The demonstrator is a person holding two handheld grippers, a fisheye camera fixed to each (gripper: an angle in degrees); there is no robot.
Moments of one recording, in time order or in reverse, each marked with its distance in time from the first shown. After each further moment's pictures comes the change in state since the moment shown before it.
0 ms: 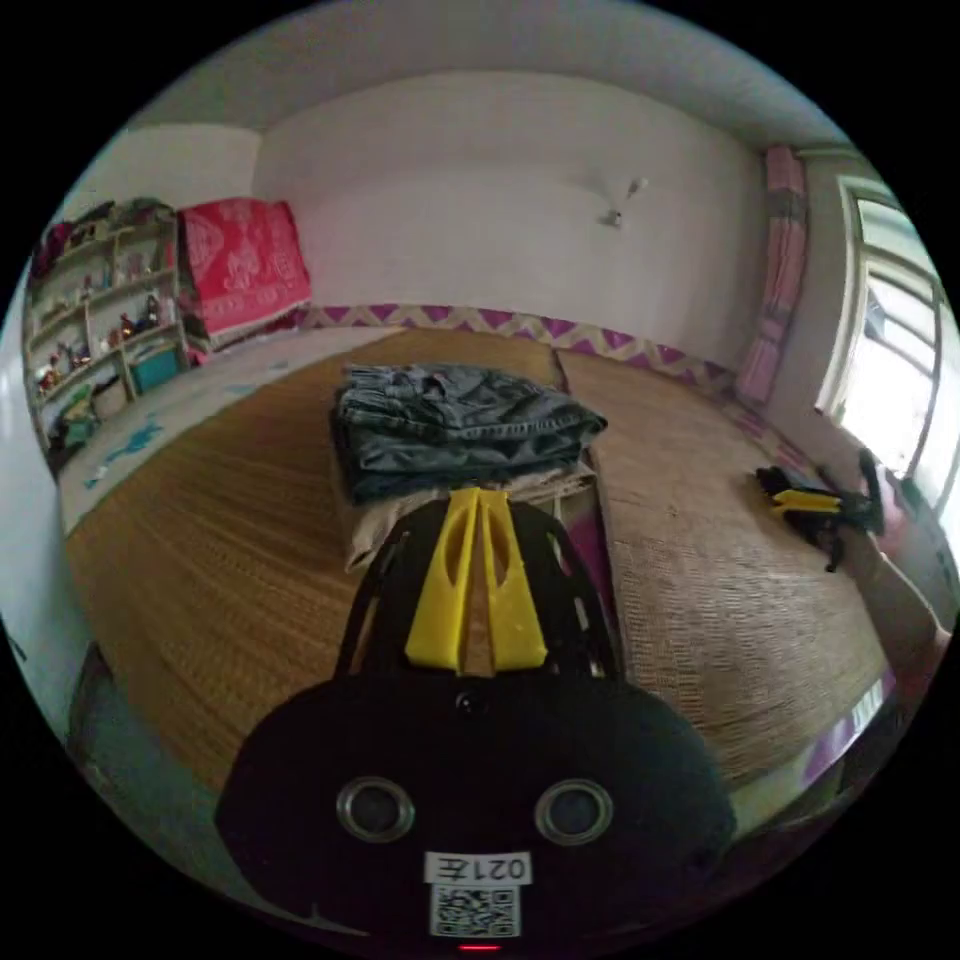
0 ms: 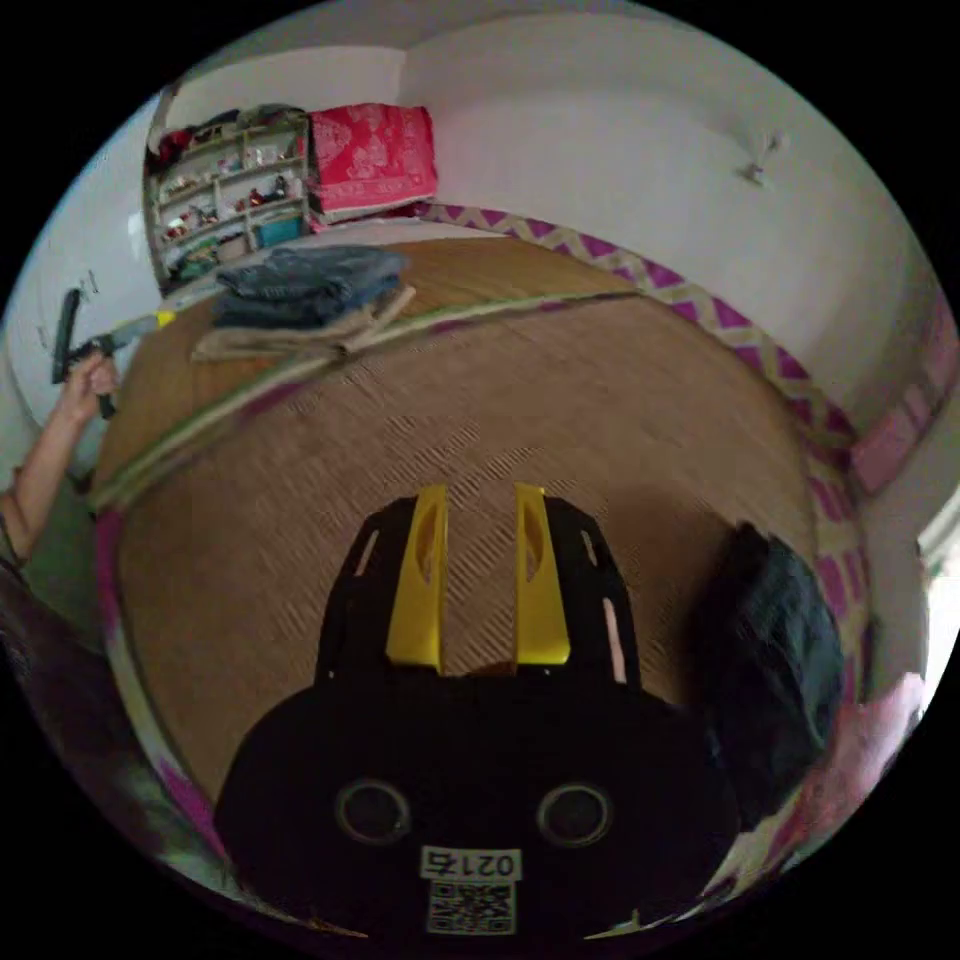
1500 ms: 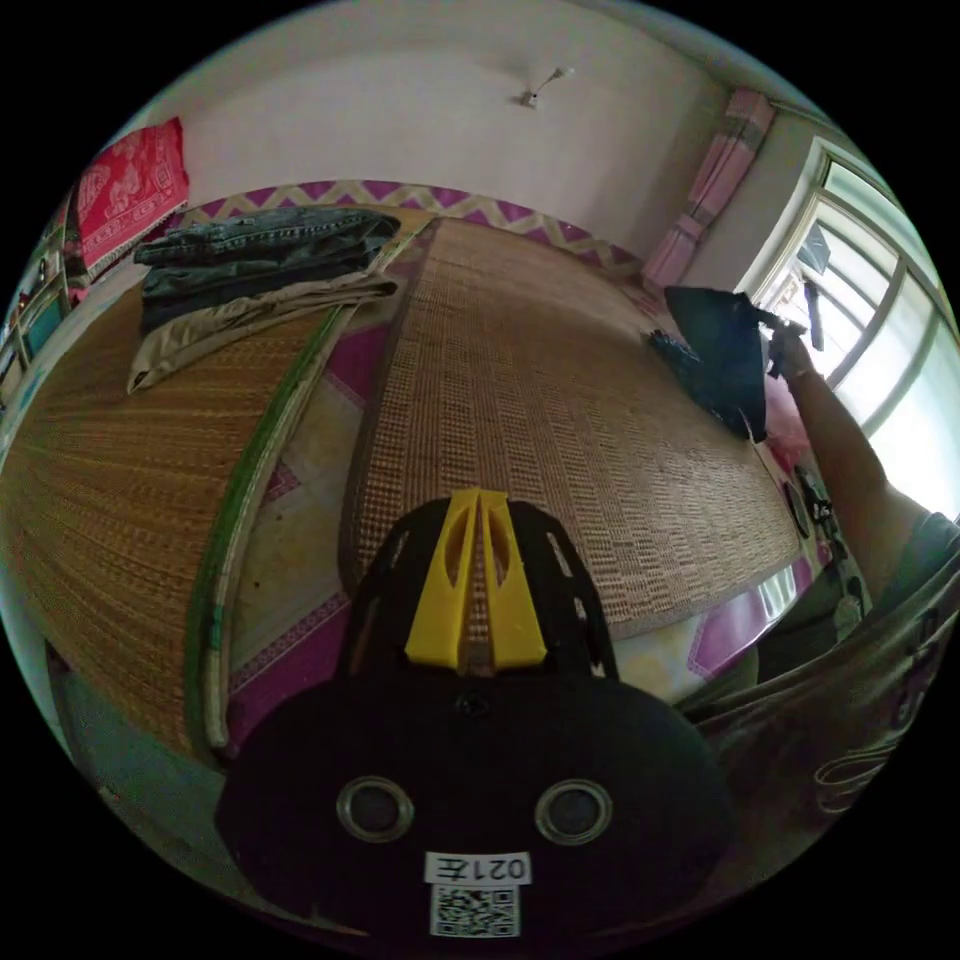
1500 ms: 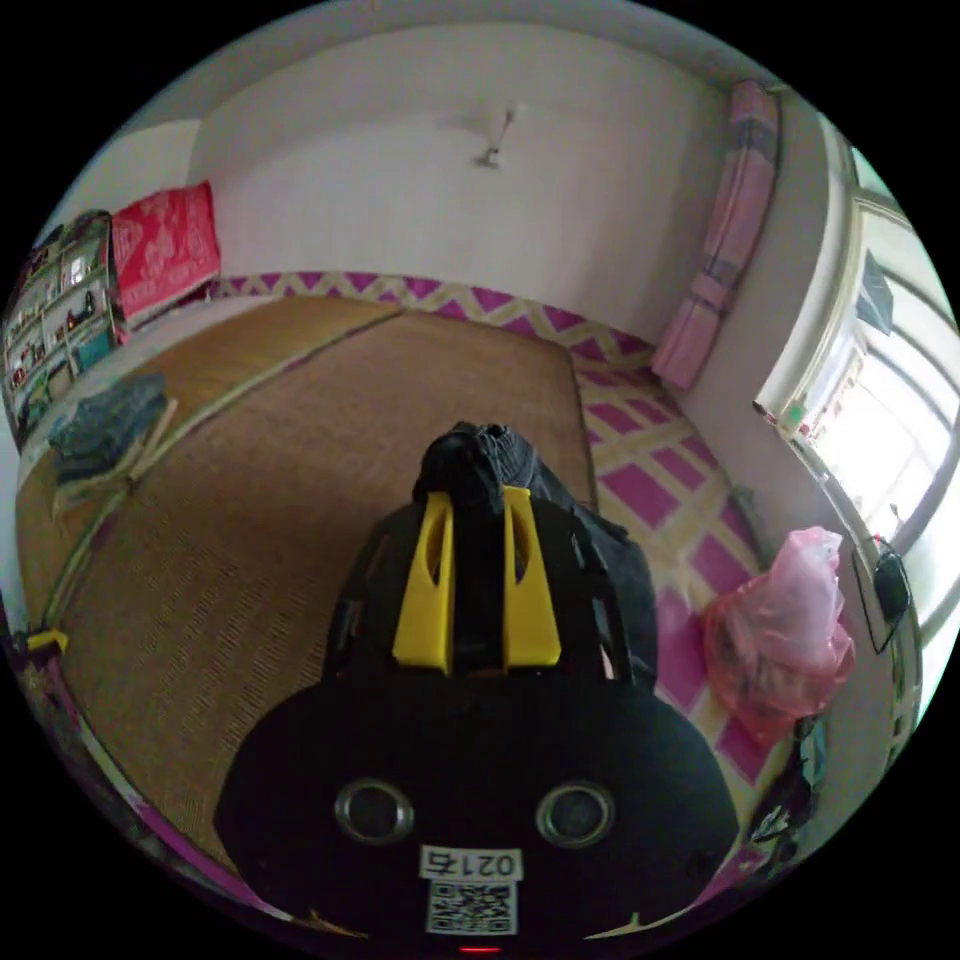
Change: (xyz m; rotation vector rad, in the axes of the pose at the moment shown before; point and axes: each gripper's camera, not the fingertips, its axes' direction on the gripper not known) left arm 0.217 0.308 -0.035 -0.360 0.327 0.062; right arm 0.146 0.065 -0.241 0.084 0.380 0.384
